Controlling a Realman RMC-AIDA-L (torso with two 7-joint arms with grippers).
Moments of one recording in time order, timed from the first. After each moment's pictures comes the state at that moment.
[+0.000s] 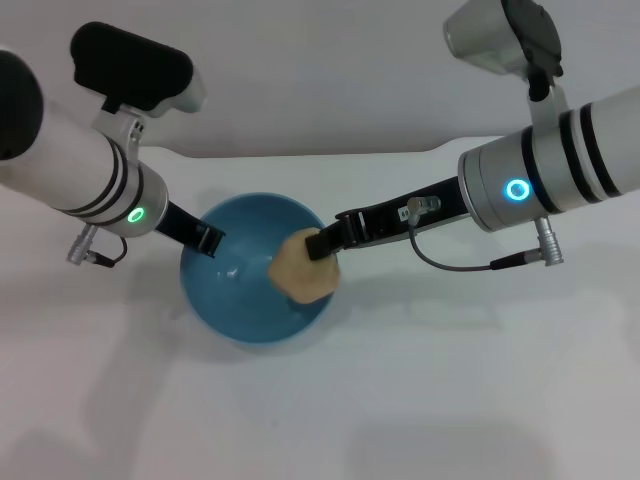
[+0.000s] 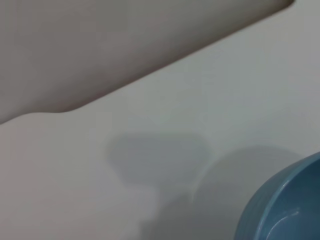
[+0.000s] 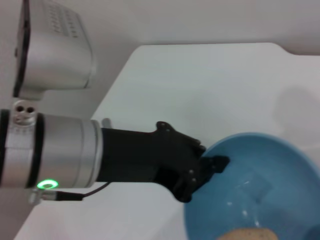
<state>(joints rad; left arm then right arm) -0.68 -2.06 1.58 1.12 -0.40 -1.12 0.19 0.68 2.07 1.72 1.09 -2.02 1.28 -0.37</state>
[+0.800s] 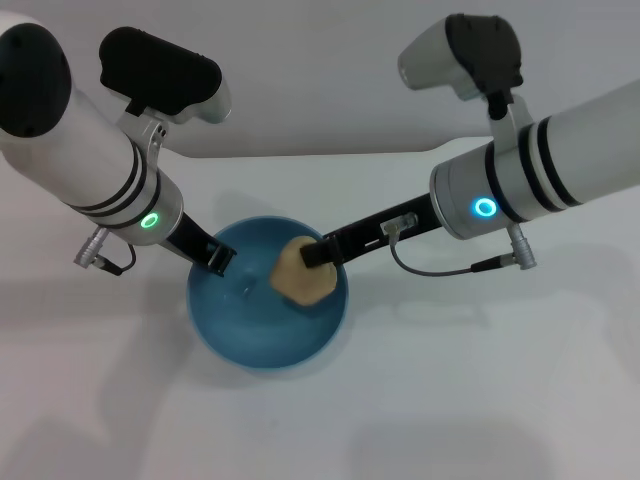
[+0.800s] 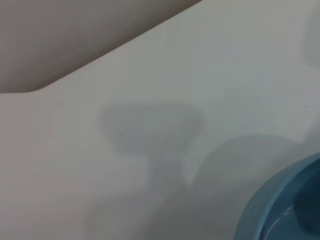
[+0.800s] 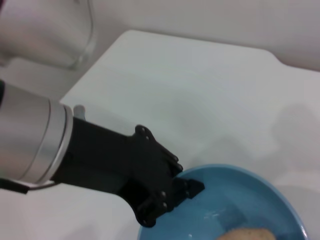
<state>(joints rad) -0.73 -2.07 1.59 1.12 -0.41 -1.25 0.19 0.72 2.07 1.63 1.02 -2.08 1.17 -0.50</state>
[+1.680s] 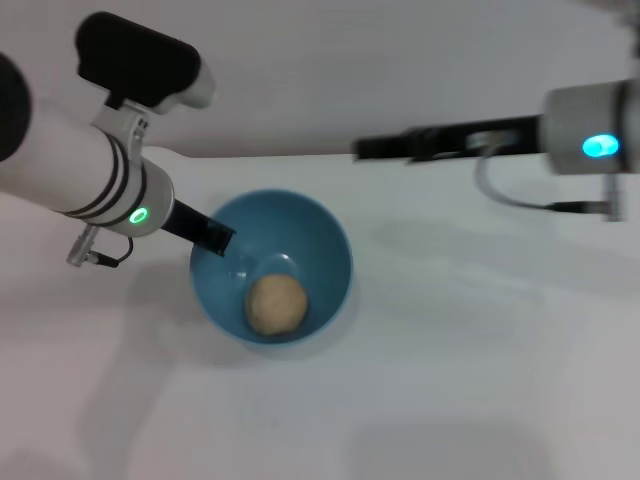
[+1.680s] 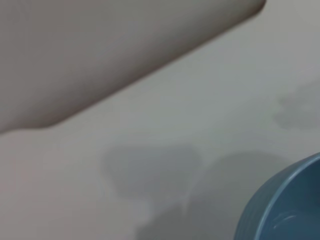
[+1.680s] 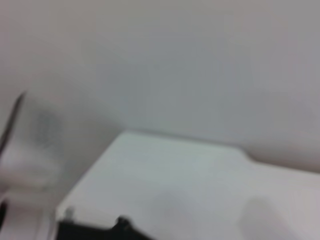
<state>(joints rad) -0.62 -2.07 1.60 1.26 -0.41 -1.17 0.20 0.54 2.07 1.85 1.21 -1.96 1.18 -0.59</state>
